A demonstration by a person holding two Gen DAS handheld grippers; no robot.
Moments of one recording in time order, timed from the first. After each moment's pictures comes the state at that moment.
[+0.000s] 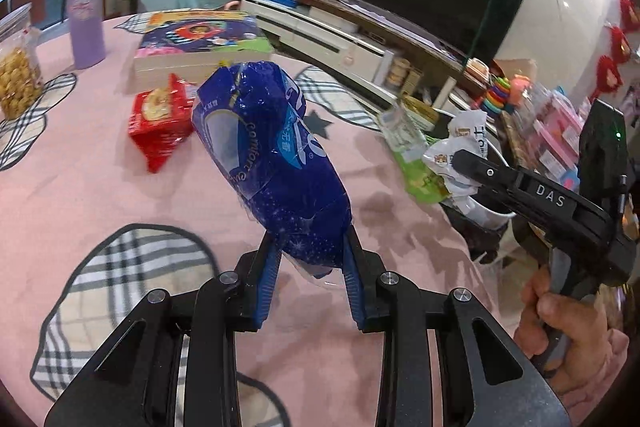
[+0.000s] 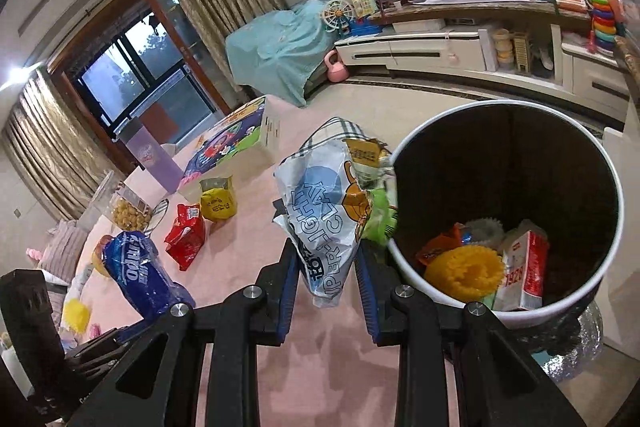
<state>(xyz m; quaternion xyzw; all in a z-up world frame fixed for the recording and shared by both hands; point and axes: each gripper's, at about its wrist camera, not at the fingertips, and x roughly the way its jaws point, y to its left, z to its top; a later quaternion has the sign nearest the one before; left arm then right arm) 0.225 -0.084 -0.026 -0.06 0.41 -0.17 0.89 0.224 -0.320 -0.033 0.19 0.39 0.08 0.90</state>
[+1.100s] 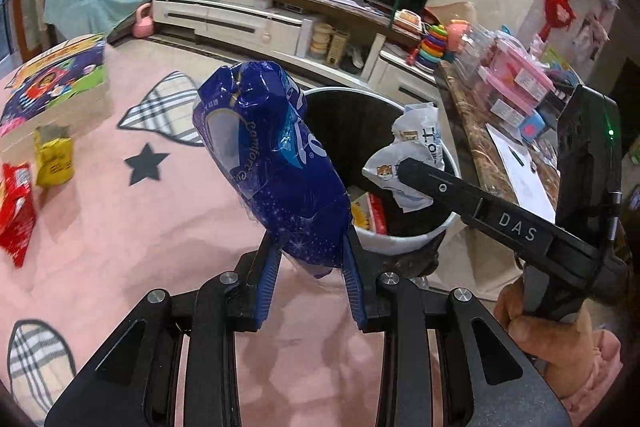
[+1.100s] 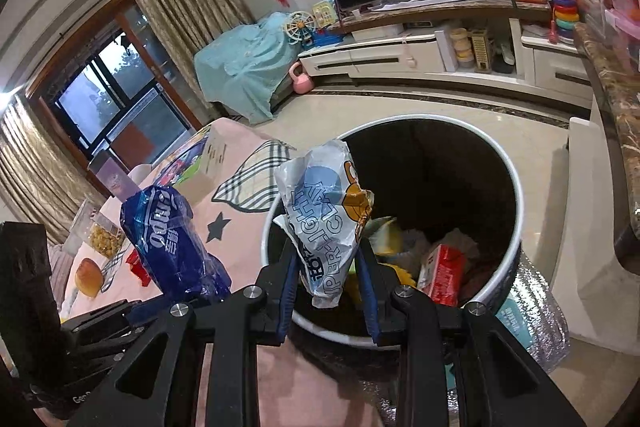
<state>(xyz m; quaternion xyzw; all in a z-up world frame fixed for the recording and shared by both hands) 0.261 -0.222 -0.016 0.01 0.43 -0.29 0.86 0.215 -0.399 -0.036 0.21 0.38 0.03 0.90</state>
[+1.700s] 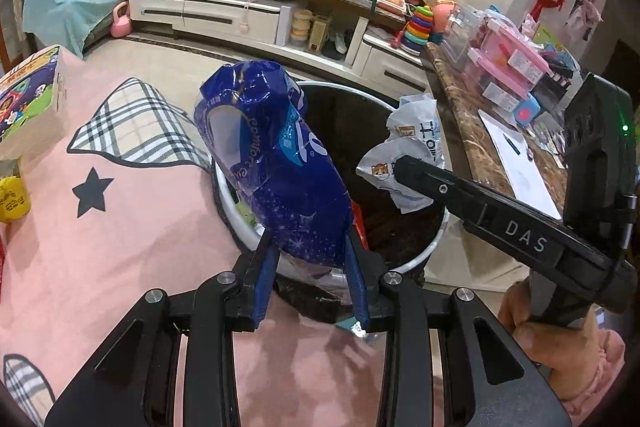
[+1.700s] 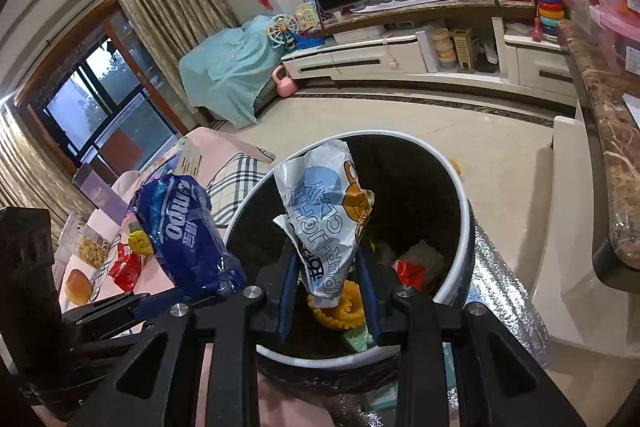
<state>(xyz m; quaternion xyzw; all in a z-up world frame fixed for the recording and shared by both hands) 0.278 -0.262 -0.023 0.03 0.45 -0.31 0.84 0.217 -0.427 -0.034 0.21 0.39 0.01 0.90</state>
